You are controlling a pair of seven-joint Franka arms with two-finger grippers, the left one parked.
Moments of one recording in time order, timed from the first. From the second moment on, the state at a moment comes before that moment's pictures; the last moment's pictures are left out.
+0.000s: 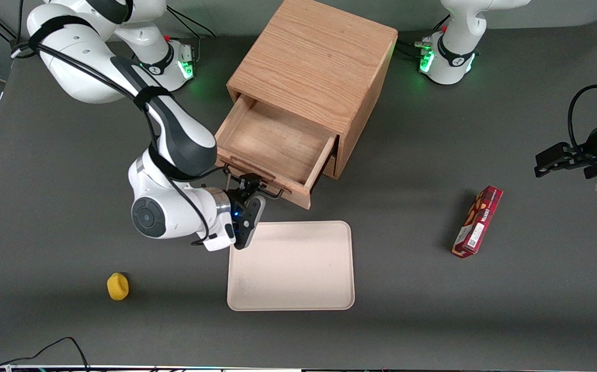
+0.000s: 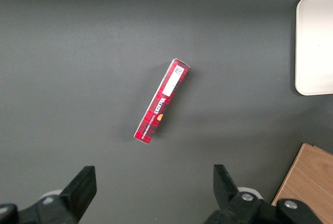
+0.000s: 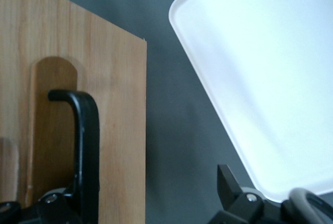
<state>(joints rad) 0.06 0.78 0.53 -1.22 0.13 1.78 -0.59</state>
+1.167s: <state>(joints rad) 0.06 0.58 0.43 -0.95 0.09 1.63 -0.41</state>
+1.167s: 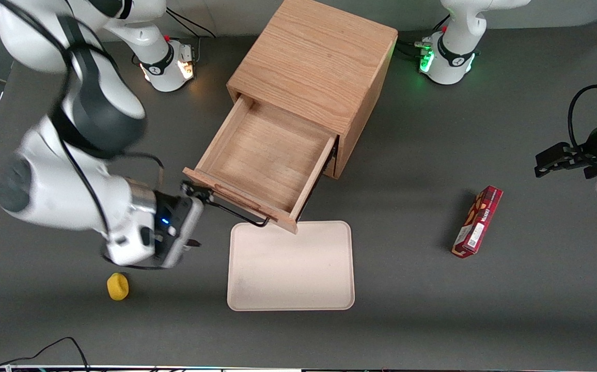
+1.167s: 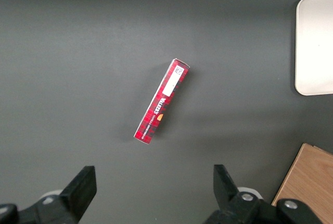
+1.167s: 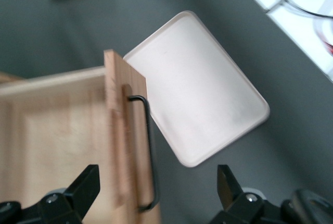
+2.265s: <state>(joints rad) 0.00 -0.14 0.05 -1.82 0.03 1.63 0.01</state>
